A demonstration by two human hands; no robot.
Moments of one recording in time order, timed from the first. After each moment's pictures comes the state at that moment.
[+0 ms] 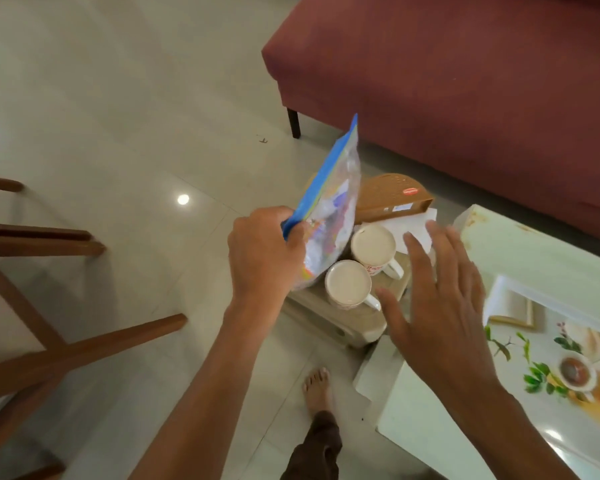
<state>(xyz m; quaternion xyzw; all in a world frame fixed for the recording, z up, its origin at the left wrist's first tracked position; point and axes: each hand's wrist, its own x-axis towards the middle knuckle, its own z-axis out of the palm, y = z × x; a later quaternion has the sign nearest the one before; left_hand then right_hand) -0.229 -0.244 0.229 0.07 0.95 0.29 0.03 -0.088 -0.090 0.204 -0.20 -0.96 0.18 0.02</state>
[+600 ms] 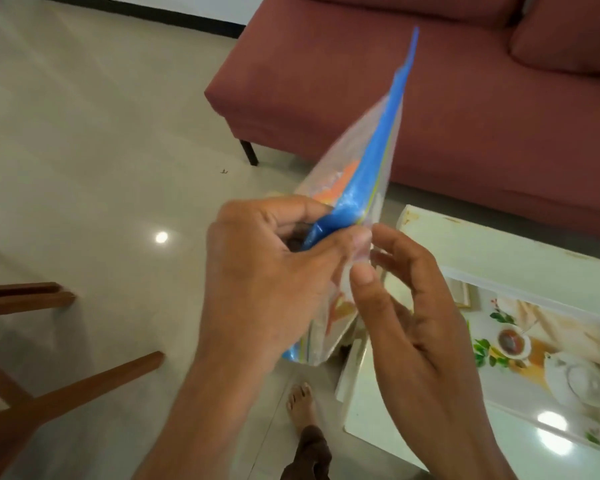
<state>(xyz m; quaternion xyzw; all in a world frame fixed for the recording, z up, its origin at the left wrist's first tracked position) -0.135 -0.159 0.355 0.15 0.81 0.55 0.13 -0.030 -0.080 0.319 -0.27 -0.72 0.61 0.18</state>
